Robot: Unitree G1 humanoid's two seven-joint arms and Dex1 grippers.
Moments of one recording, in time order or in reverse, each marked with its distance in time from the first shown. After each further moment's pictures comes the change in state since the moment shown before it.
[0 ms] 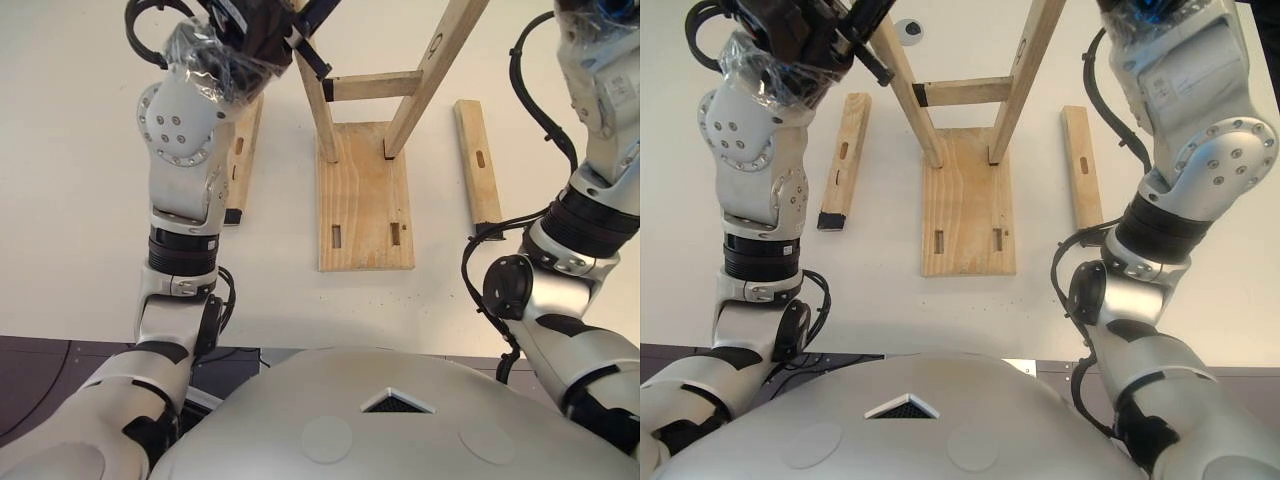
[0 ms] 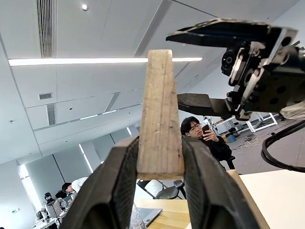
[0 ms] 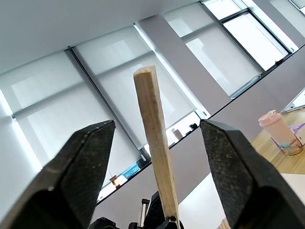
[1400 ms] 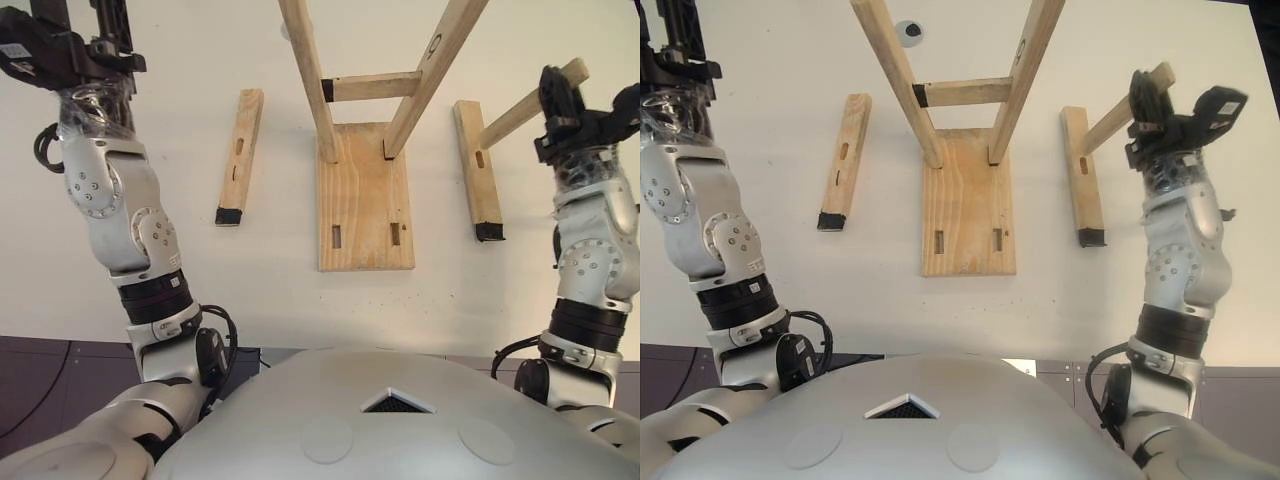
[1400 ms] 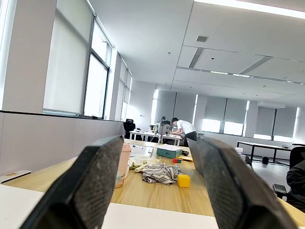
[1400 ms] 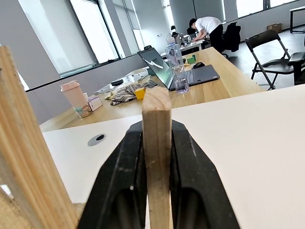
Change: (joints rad) left arm 0.245 -0.057 0.426 -0.088 -0.171 0.255 0.398; right arm 0.612 -0.161 0.021 0.134 -0.843 -0.471 0.253
